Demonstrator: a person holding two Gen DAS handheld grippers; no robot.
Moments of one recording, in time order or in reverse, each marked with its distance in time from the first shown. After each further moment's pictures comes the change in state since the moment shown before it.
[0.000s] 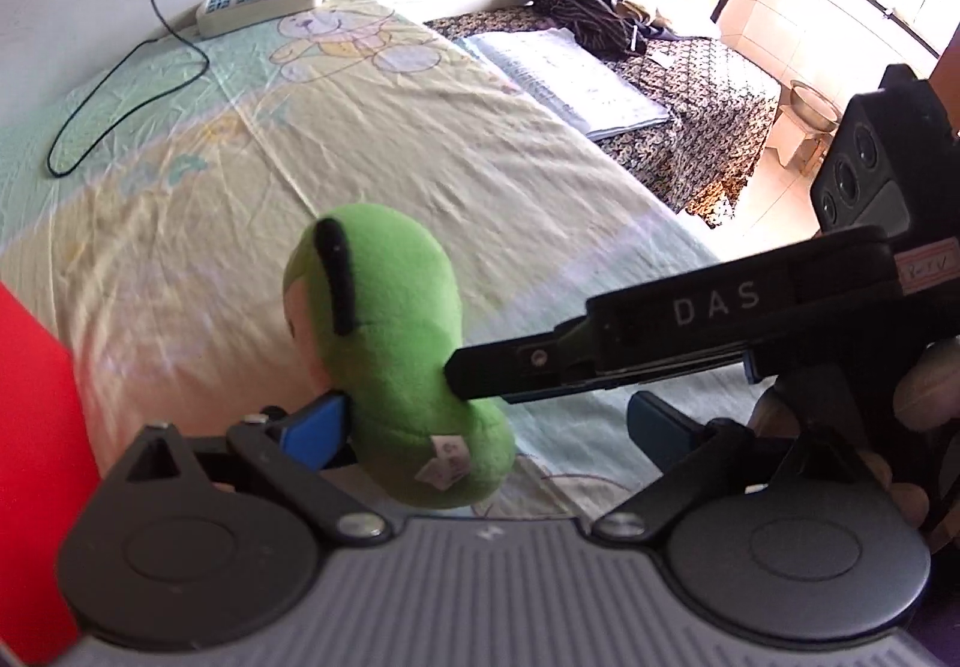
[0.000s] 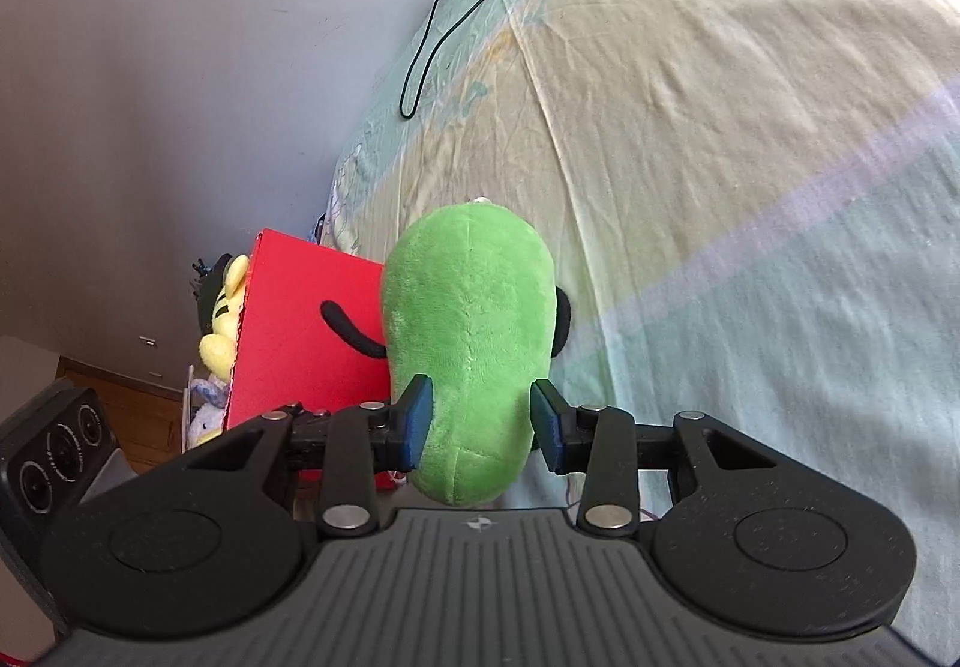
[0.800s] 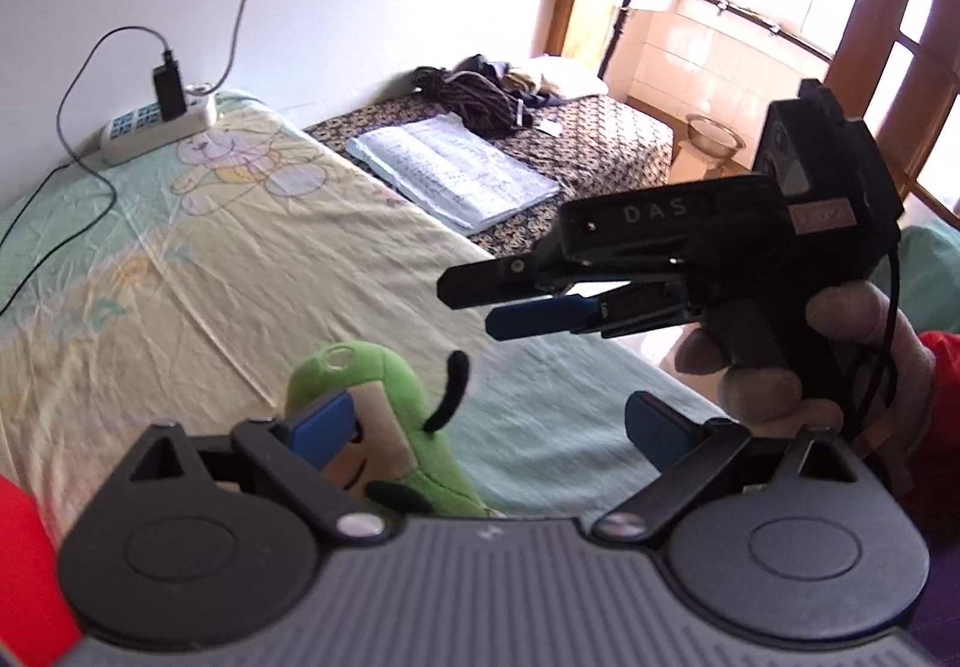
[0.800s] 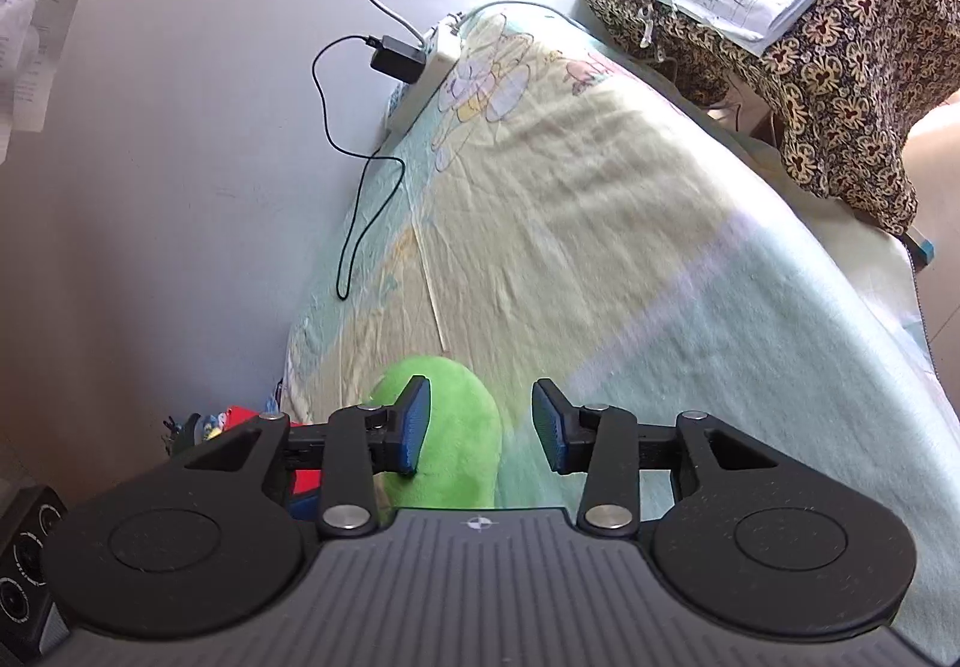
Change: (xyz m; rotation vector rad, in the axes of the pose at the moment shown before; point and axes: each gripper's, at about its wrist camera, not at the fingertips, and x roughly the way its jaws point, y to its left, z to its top) left arm -0.024 -0.012 0.022 0.095 -0.149 -0.138; right arm -0.082 -0.034 0.022 0.089 -0.303 -0.048
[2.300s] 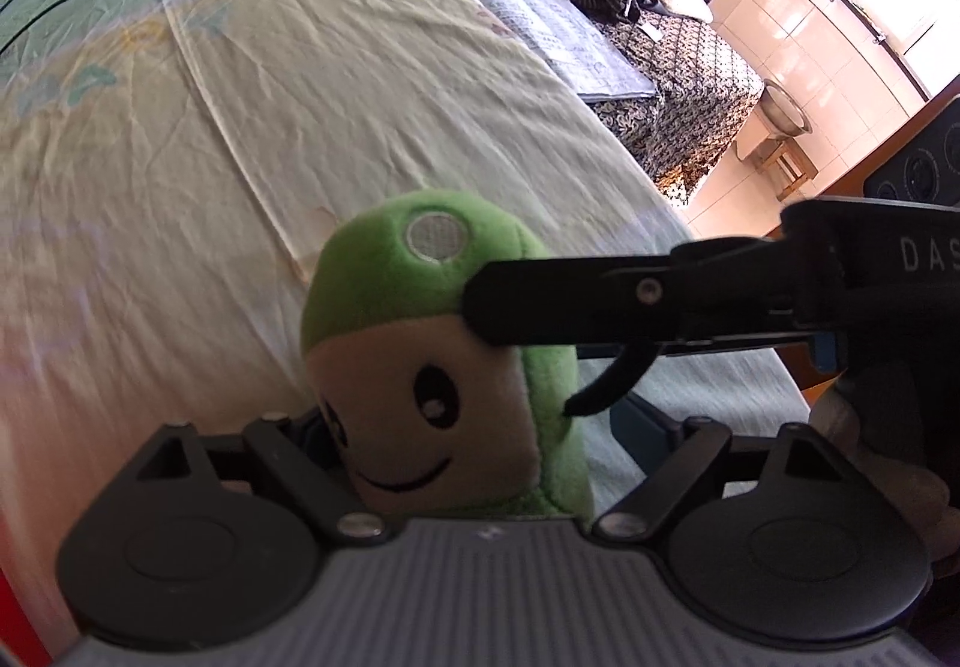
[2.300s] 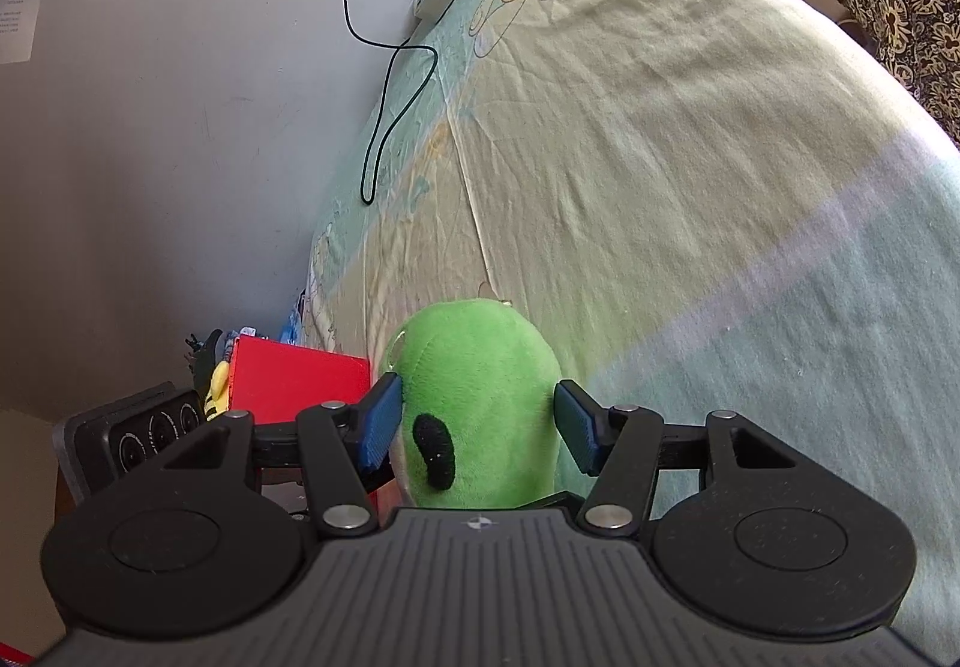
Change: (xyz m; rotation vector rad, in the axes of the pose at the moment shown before) left arm 0.085 0.052 -0.024 -0.263 0.257 -0.031; right arm 0.060 0.009 -0.007 -0.007 0.251 0.044
